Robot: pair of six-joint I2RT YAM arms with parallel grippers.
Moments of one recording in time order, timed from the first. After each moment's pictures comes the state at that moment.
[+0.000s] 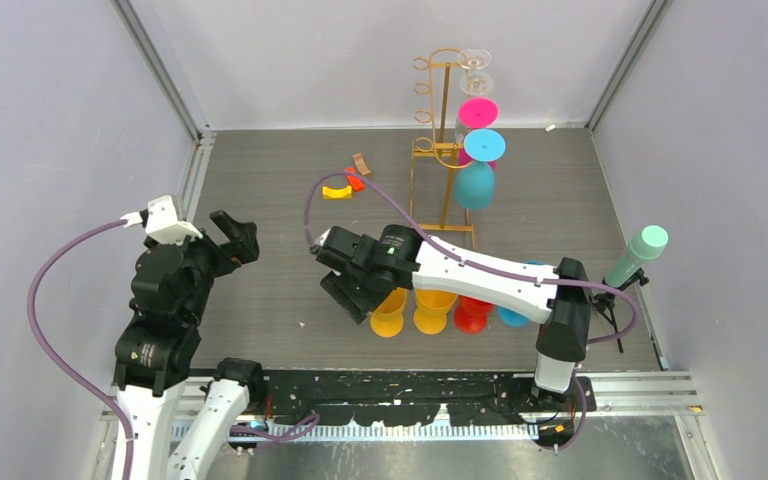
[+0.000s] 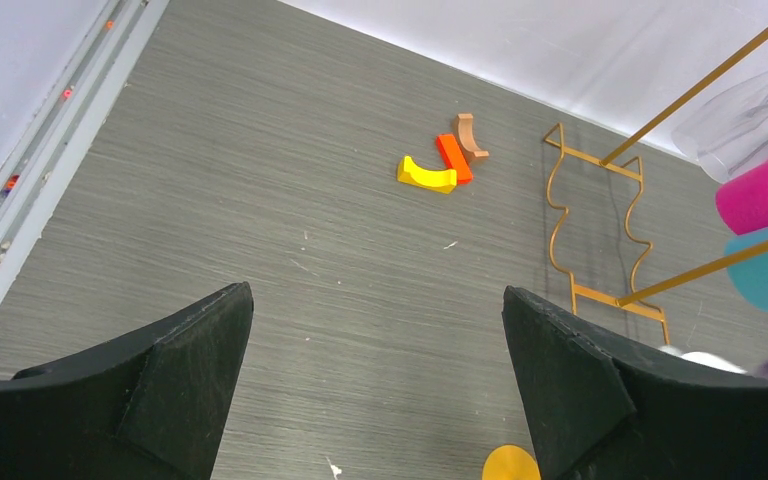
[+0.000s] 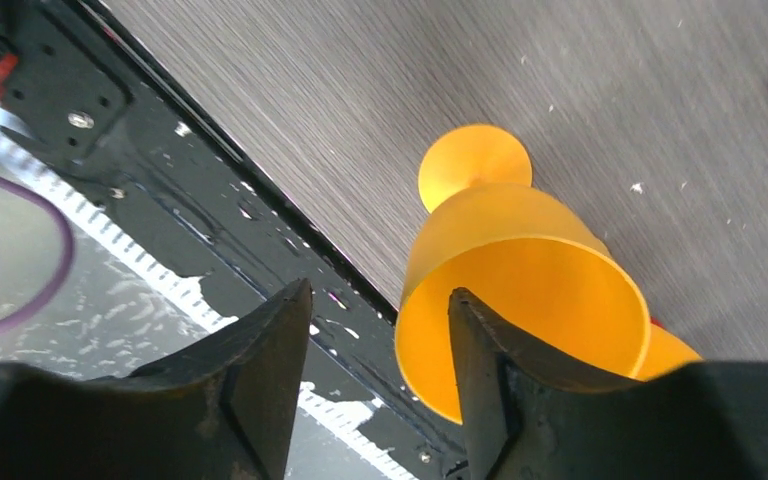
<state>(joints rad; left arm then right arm) -0.17 0.54 1.04 -0.71 -0.20 -0.39 1.22 1.80 1.73 -1.09 0.09 0.35</state>
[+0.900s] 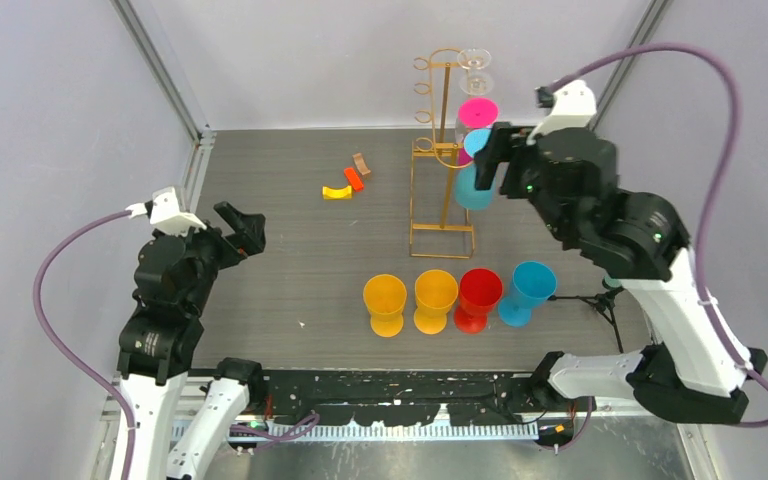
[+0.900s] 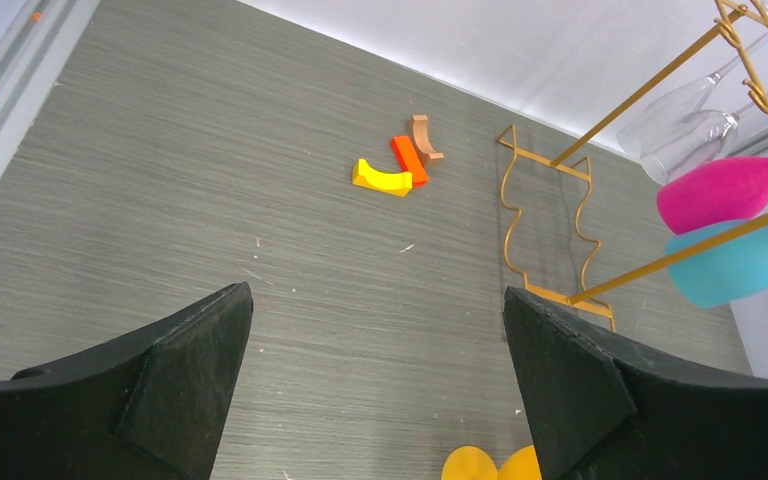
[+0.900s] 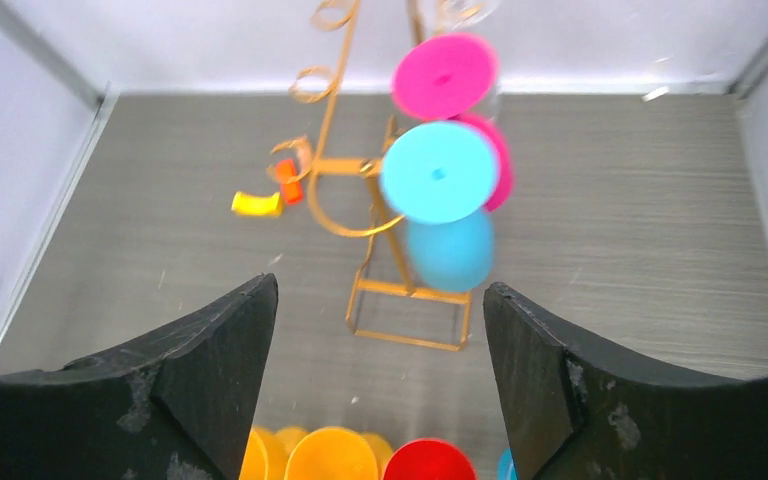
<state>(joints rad) -0.17 0.57 1.04 -0.66 -0.13 -0.44 0.85 1.23 1.88 -0.99 0.64 0.37</state>
